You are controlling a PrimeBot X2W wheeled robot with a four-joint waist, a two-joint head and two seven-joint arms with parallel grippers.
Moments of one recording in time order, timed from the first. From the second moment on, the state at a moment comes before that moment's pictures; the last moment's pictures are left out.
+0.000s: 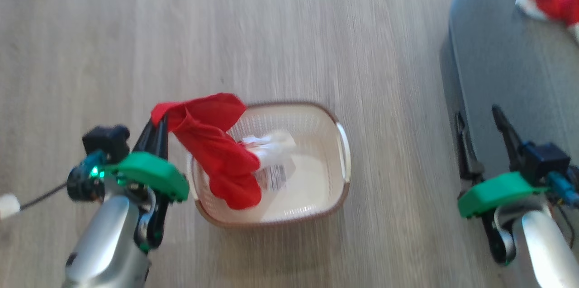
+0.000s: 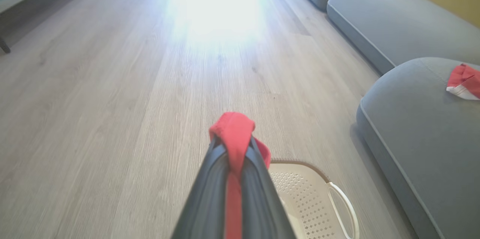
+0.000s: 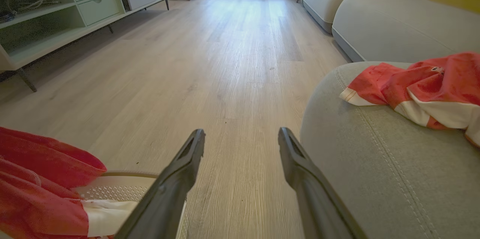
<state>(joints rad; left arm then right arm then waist) -0.40 0.19 -0.31 0.49 -0.52 0.05 -0.25 -0.20 -0.12 -0.04 0.29 0.12 0.13 -0.25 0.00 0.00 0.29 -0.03</state>
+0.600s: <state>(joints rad) -0.16 0.25 -0.29 0.21 -0.52 0.16 -0.18 -0.09 -0.14 0.00 0.32 0.13 0.13 -0.25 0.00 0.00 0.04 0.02</state>
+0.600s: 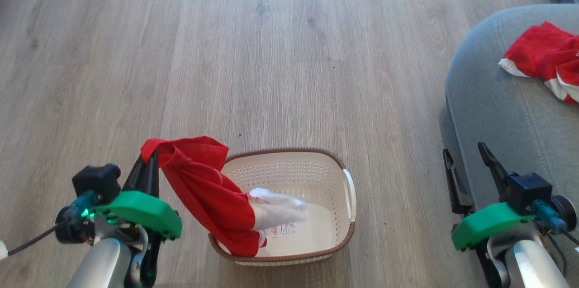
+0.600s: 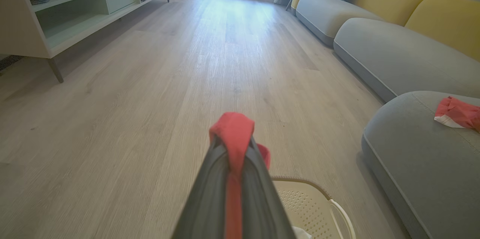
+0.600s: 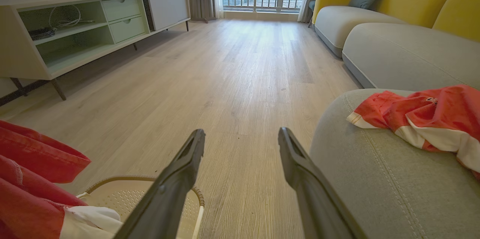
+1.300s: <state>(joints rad) -0.14 0.26 -0.30 0.16 -0.52 0.17 -0.17 -0.09 -0.15 0.10 0.32 0.14 0.13 -0.25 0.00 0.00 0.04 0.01</state>
